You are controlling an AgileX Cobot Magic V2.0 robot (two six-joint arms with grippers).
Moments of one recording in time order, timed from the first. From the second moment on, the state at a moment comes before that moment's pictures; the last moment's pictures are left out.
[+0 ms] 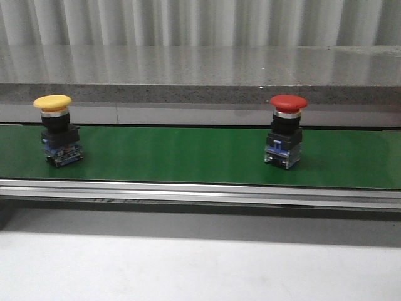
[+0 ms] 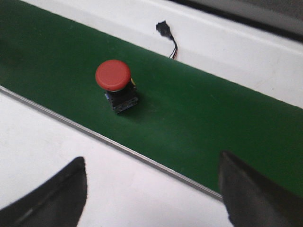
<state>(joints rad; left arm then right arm) -0.28 0.52 -0.48 -0.10 0.50 0.06 0.27 0.94 -0.93 0.08 0.83 -0.08</state>
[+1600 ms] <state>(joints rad) -0.28 0.52 -0.48 -0.10 0.50 0.06 -0.21 1.38 -1.27 0.09 0.80 -0.01</state>
